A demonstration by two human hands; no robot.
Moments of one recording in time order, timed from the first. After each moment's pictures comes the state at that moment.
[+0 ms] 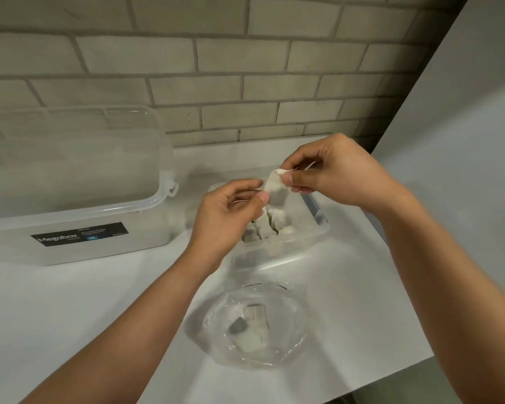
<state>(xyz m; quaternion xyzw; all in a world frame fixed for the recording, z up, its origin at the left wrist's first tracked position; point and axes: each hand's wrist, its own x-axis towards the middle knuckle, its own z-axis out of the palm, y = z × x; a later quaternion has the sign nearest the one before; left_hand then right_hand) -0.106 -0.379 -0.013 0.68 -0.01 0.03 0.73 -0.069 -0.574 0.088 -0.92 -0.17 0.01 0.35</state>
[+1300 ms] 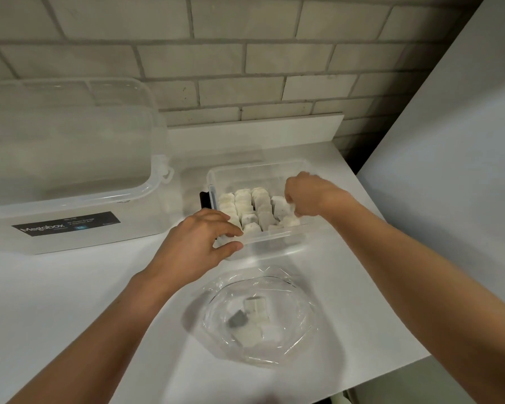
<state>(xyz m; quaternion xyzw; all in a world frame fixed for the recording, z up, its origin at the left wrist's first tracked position) -0.107 -0.320 -0.079 0.94 -0.18 0.05 0.29 0.015 -0.568 -0.043 -0.97 -0.15 0.19 -0.09</state>
